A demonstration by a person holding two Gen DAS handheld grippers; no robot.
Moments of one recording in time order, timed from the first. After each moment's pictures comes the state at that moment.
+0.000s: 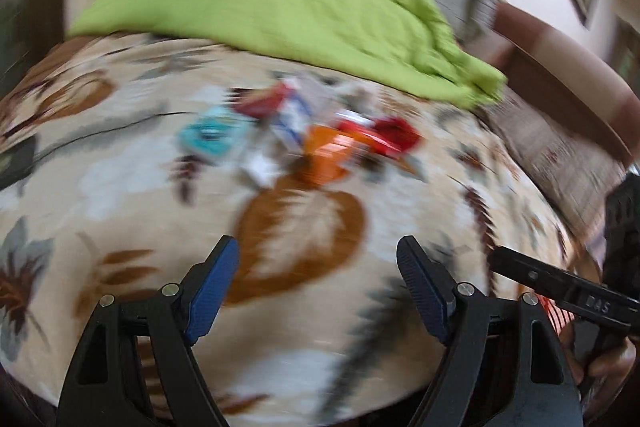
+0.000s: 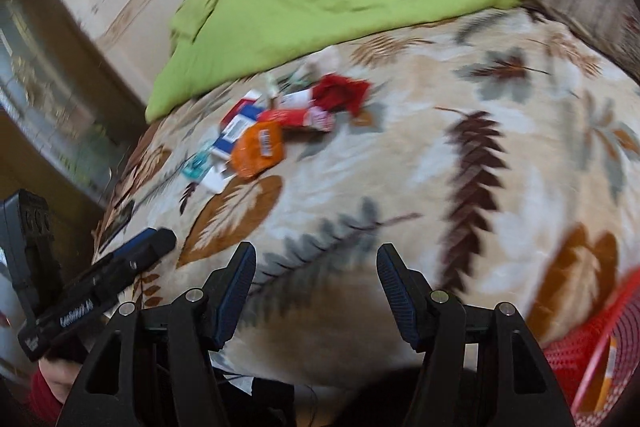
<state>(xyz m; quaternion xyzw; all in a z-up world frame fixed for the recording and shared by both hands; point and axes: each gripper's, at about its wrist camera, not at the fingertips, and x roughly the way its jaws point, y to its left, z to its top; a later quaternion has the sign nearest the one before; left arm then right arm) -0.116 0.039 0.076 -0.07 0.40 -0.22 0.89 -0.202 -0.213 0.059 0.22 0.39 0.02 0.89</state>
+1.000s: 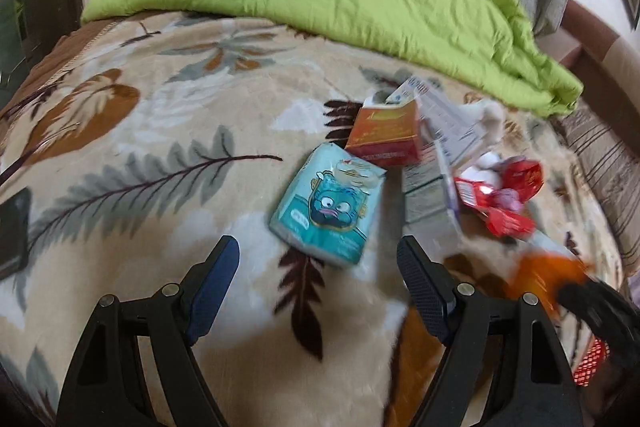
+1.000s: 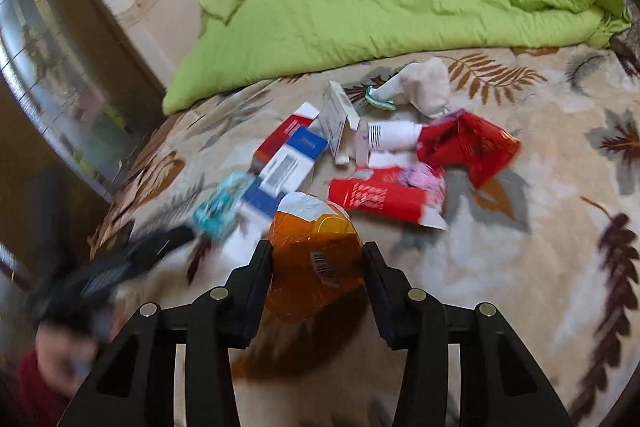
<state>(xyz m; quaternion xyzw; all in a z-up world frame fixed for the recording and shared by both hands) 0.029 0.058 0.038 -0.02 0.45 -0.17 0.88 -0.074 -0.161 0.046 0.18 0.38 0.08 0.90</state>
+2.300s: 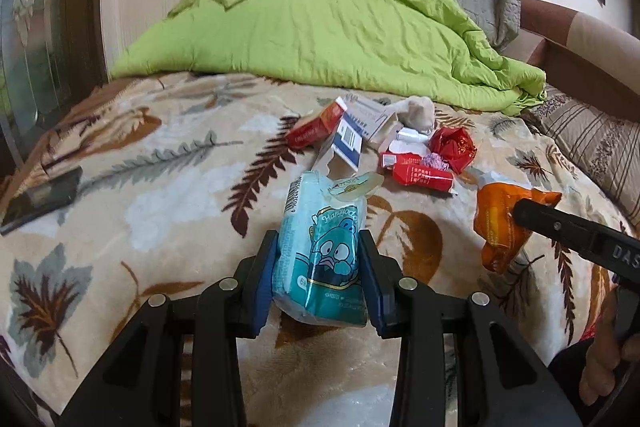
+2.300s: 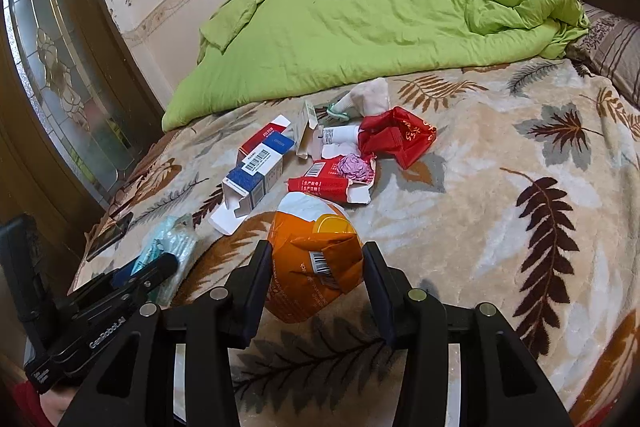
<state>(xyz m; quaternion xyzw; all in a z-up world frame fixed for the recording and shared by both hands) -0.122 0.021 0.058 0.02 0.32 -0.15 0.93 -0.150 -0.190 0.045 0.18 0.32 0.04 0.93</state>
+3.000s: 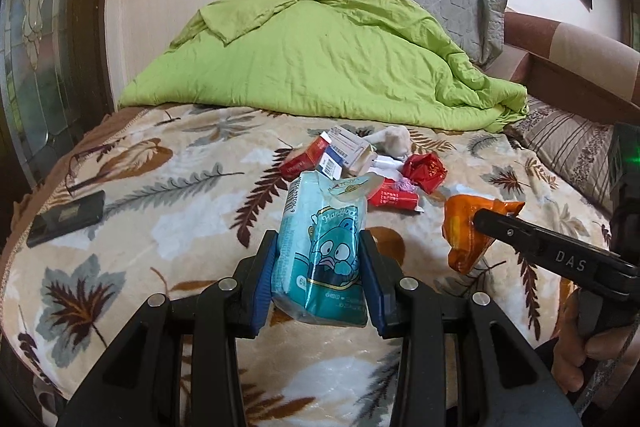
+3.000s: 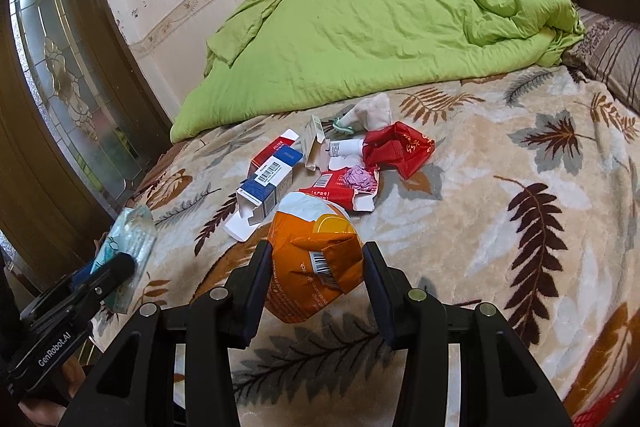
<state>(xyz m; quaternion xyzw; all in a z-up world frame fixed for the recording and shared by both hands) -0.166 0.020 0.099 0.01 0.29 -0.16 0.94 -0.169 -0.189 0.061 0.18 0.30 0.05 0.94</state>
